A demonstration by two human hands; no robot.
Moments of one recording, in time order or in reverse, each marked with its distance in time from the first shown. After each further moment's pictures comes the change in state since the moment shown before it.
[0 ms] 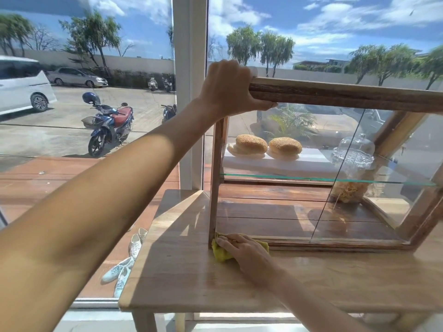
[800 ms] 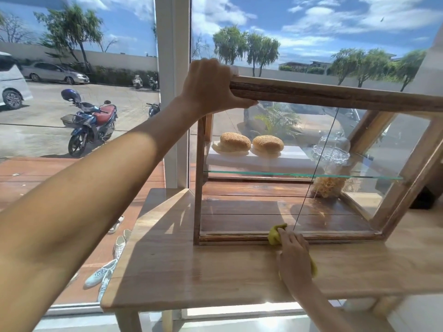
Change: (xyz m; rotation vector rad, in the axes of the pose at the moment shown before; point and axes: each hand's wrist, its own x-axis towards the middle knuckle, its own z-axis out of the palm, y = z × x) left_hand 0.000 -0.002 0.002 0.052 0.008 0.007; right_hand -0.080 0.047 -0.015 -0.125 0.373 0.722
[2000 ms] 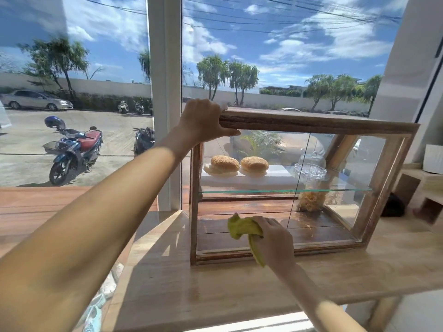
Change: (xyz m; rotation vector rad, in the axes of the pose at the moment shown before) left_hand -0.005 0.003 -0.017 -0.042 -0.173 0.034; right_hand 0.036 -0.068 -0.070 0.122 0.254 -0.194
